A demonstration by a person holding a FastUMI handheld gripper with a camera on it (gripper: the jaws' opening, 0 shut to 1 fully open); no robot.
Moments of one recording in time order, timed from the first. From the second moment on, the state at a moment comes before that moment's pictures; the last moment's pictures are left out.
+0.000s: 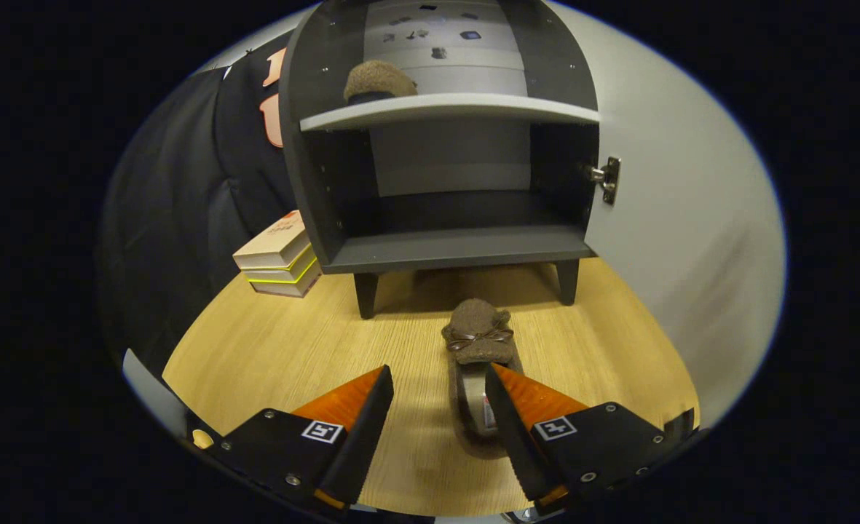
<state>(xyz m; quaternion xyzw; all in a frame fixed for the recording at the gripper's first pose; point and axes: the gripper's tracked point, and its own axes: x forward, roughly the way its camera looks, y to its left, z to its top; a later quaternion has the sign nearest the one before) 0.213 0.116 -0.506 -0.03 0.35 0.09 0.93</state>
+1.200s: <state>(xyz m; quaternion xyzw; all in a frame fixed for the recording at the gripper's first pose) 0.246 0.103 -0.506 -0.10 0.36 0.06 0.93</state>
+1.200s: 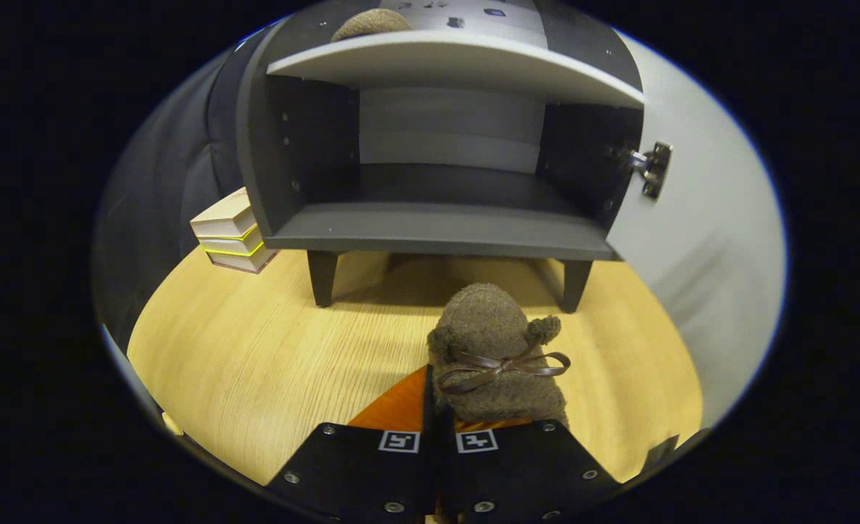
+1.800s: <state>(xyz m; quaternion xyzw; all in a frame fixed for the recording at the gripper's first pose) 0.260 0.145 -0.293 -0.05 0.25 0.01 0.97</state>
